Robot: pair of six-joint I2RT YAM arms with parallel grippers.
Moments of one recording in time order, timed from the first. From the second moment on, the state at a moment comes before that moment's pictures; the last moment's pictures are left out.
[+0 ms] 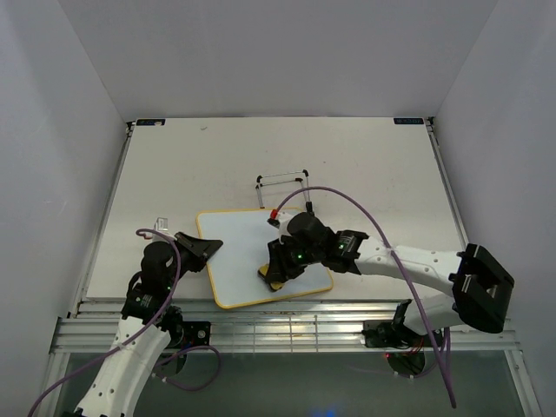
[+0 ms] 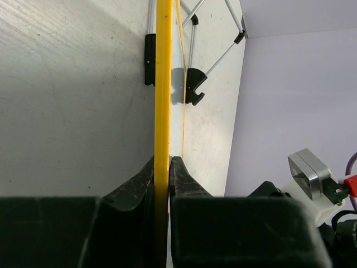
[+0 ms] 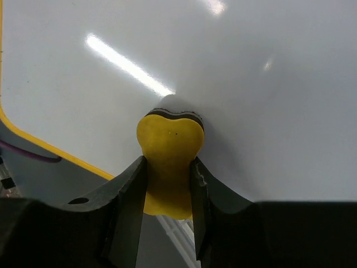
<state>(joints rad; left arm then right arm) -0.25 0.33 0.24 -0.30 0.20 -1.15 1.07 1.35 0.85 -0.24 -0.29 0.56</state>
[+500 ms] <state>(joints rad) -0.24 0.37 0.26 -0.29 0.22 -1.11 0.72 1.22 0.42 0.04 -0.31 0.60</state>
